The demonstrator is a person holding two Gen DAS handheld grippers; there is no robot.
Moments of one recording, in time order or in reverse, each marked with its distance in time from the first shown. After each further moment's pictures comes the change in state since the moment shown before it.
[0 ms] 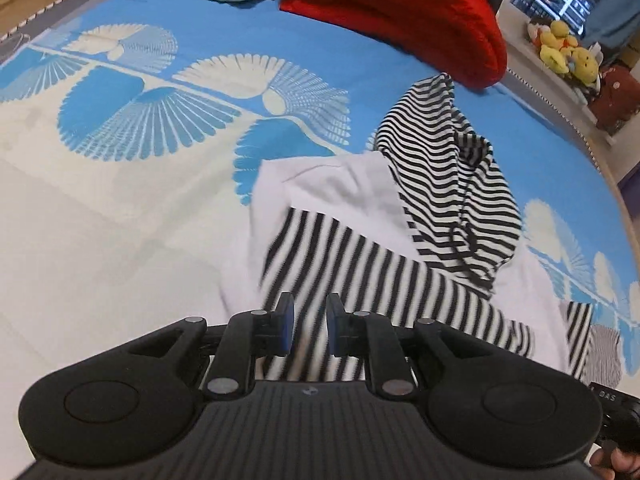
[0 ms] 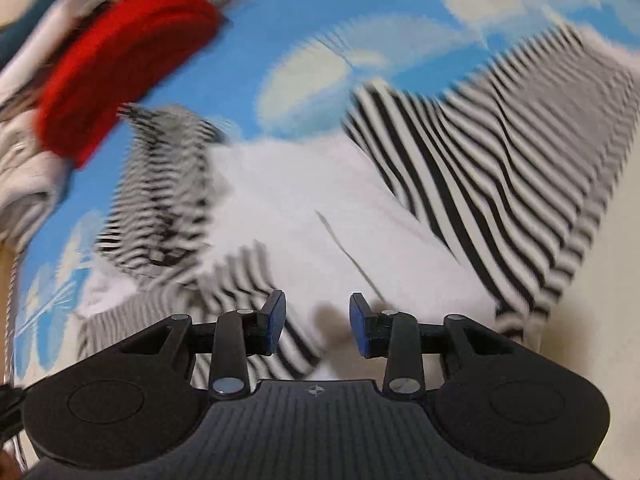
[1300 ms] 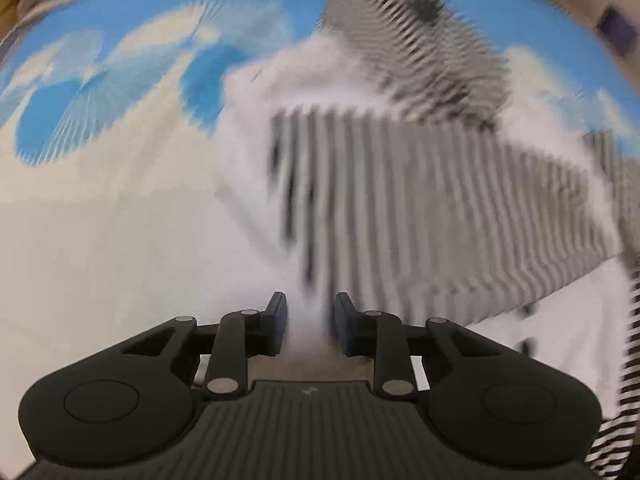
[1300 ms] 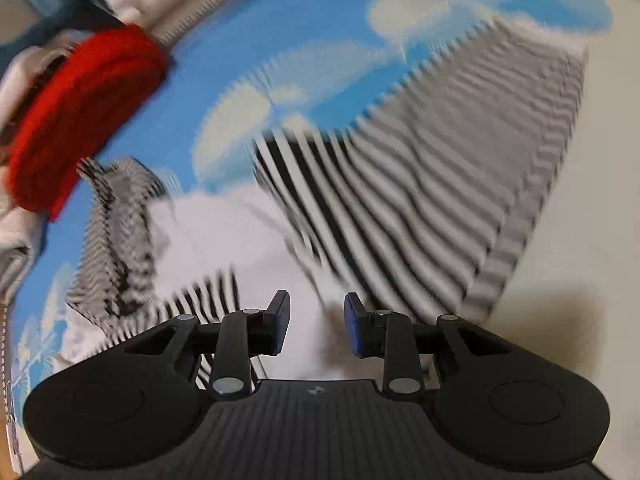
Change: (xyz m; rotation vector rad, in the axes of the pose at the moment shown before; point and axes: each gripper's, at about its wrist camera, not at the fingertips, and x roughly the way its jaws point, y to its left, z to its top) left arm 0.025 -0.024 -0.050 0.359 0.150 0.006; right arm -0.031 -0.046 0.025 0.068 -0.129 -0.027
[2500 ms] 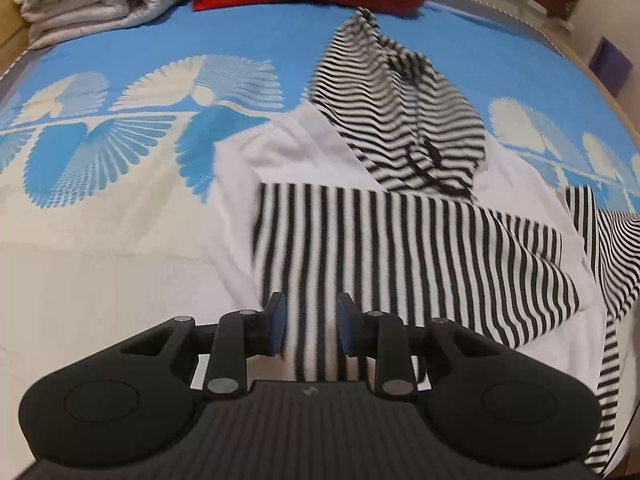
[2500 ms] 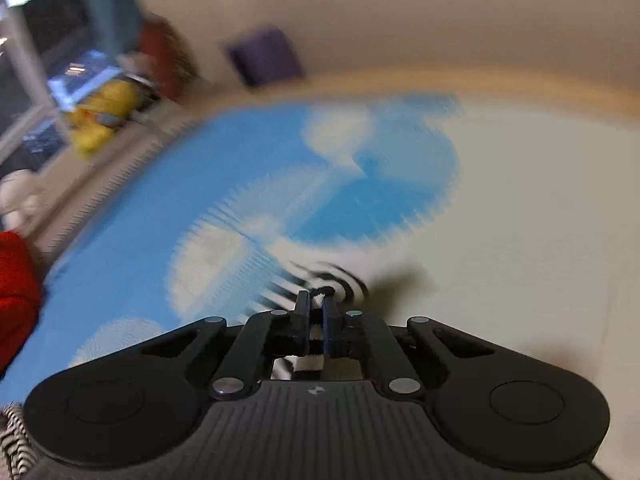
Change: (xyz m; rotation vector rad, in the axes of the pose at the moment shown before) left arm -0.028 -0.014 0.026 -0.052 -0.098 0.035; right arm -0.021 -0.127 0.121 0.172 -0.555 -0.258
